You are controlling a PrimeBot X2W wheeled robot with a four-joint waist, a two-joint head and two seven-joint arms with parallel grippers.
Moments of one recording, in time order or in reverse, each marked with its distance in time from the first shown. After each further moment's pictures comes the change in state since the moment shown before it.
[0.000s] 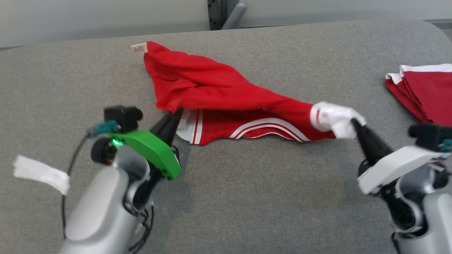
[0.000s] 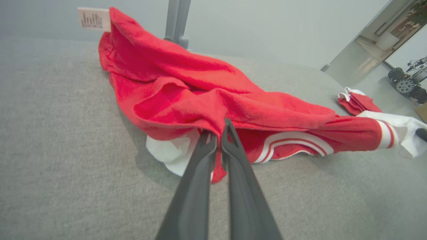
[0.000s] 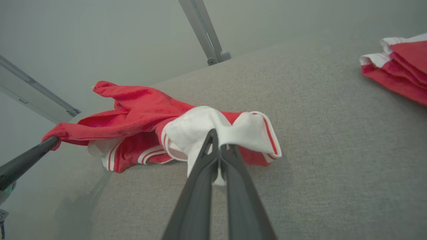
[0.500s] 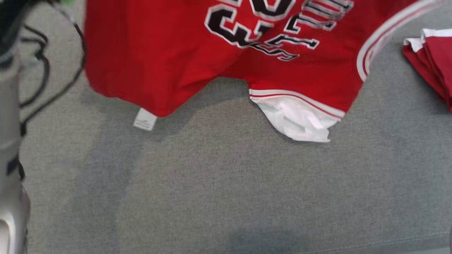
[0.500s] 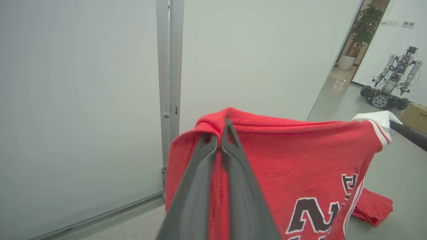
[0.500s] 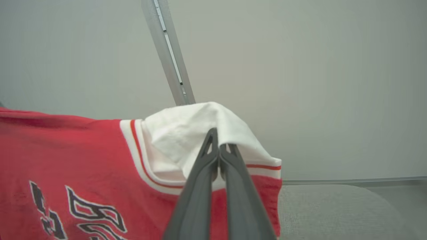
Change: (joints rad) left arm -0.667 0.175 0.143 -0.398 -0.137 0.111 0.484; right arm -0.646 -0.206 -0.183 -0.147 0.077 0.000 0.303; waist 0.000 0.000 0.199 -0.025
